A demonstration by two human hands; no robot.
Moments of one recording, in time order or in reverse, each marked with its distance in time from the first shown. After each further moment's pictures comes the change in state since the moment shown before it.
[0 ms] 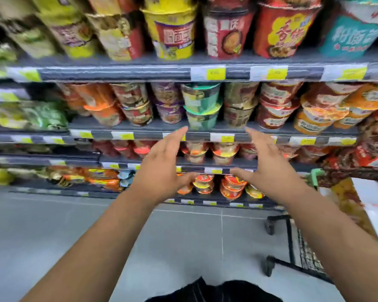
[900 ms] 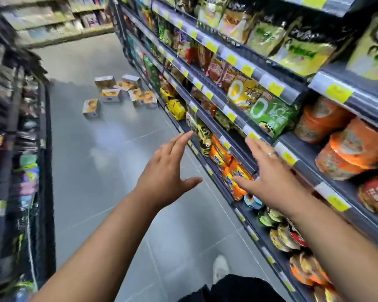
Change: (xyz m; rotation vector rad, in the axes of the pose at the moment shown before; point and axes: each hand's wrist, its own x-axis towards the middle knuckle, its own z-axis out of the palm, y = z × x) left_hand -0.244 -0.321 -0.206 0.162 0.476 -0.839; right_hand 0.129 -0.421 0.310 -0.001 -0.573 -0.847
